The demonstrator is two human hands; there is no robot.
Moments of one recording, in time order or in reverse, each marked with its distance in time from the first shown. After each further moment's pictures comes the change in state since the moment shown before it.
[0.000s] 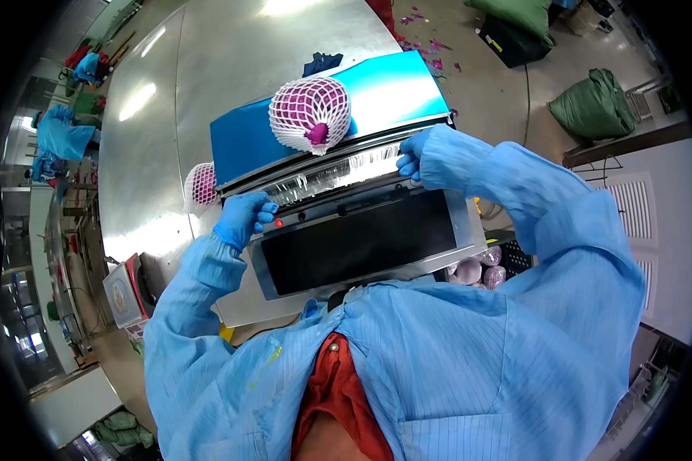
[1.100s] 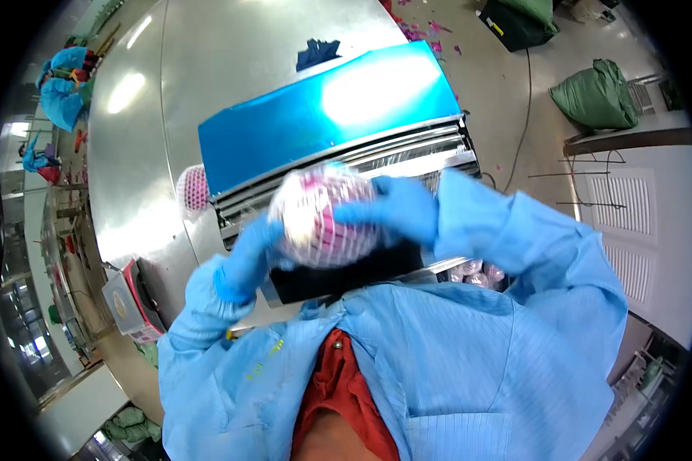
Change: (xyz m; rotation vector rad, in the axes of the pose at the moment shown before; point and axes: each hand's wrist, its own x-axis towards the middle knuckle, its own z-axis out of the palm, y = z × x) left_hand -0.060 0.021 0.038 -0.146 -0.449 0.156; right_hand -0.068 0.021 0.052 -0.037 -0.444 -0.258
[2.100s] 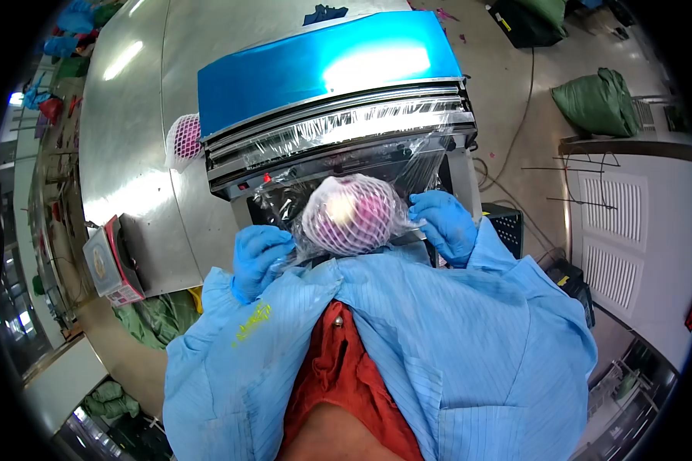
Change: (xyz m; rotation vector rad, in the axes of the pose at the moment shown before) left_hand -0.056 -0.137 -0.018 1.153 0.252 1.155; right_hand -0.075 0.134 -0.046 -0.997 0.147 -0.895
